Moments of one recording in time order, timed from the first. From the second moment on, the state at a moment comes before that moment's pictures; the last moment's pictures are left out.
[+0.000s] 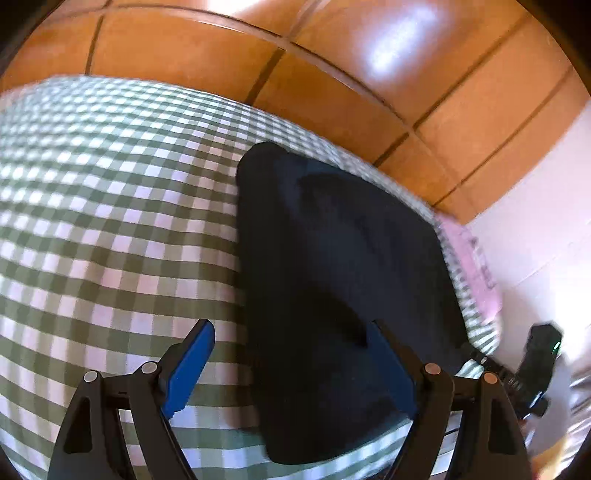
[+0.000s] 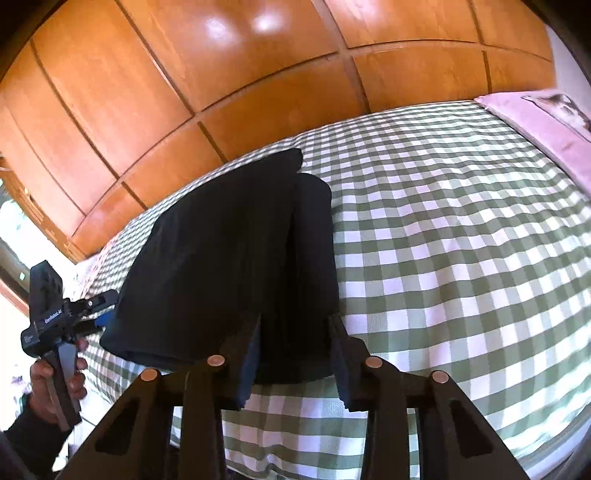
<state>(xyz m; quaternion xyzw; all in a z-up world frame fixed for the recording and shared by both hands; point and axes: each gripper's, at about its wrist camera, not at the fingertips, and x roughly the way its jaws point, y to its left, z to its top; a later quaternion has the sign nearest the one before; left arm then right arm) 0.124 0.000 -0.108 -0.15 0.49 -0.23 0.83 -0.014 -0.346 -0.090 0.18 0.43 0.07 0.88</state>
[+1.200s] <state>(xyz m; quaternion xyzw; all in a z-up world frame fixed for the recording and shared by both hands) 0.209 0.010 -0.071 -0.20 0.45 -0.35 0.80 0.113 -0.338 -0.079 0.26 0.44 0.22 0.83</state>
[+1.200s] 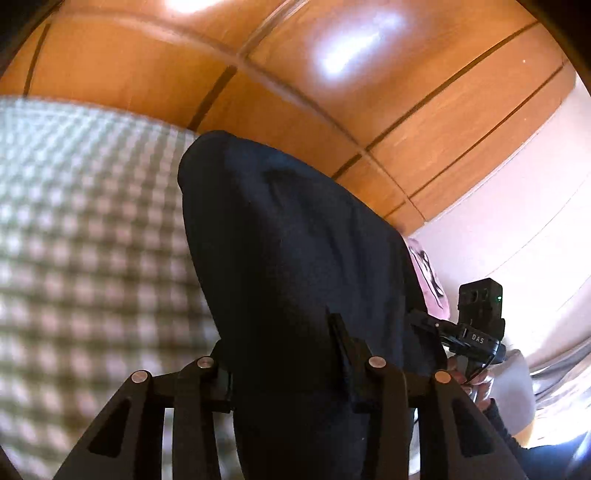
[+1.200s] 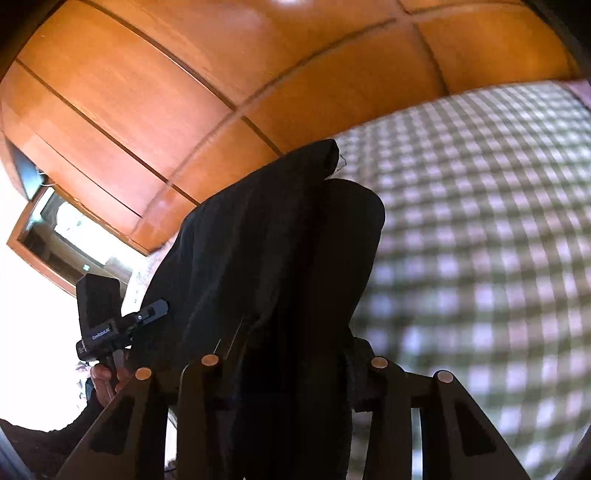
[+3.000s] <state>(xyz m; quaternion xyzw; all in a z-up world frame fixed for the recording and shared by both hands) 0.306 -0.005 -0.084 -0.06 0.40 -0.10 0.91 0.257 -0.290 -0.088 0.12 0.42 0.03 0.90</state>
